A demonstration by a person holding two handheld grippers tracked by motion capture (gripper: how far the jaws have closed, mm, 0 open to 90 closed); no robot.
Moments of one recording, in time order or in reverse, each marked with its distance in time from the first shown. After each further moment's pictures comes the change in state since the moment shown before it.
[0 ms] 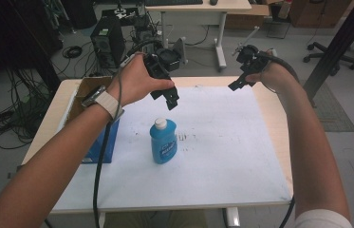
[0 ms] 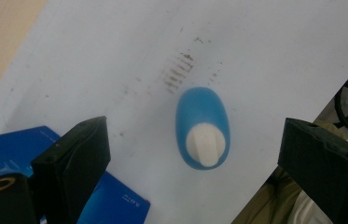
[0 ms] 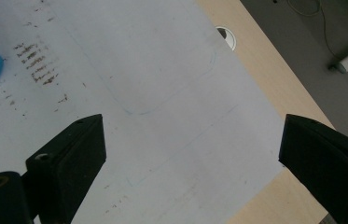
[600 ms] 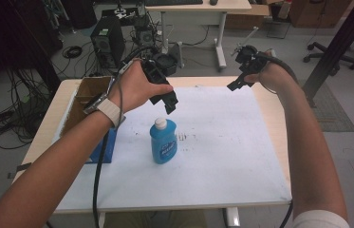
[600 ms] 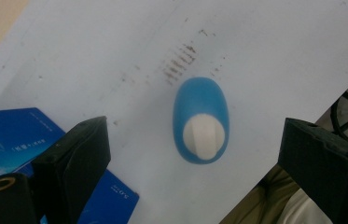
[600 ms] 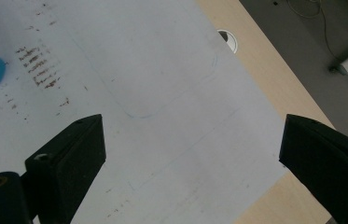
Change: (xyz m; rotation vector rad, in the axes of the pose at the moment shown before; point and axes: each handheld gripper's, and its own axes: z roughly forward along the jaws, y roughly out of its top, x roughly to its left) left arm -0.002 -0.009 0.006 0.006 0.006 -0.088; right arm 0.002 0.002 0.002 -0.008 0.003 0.001
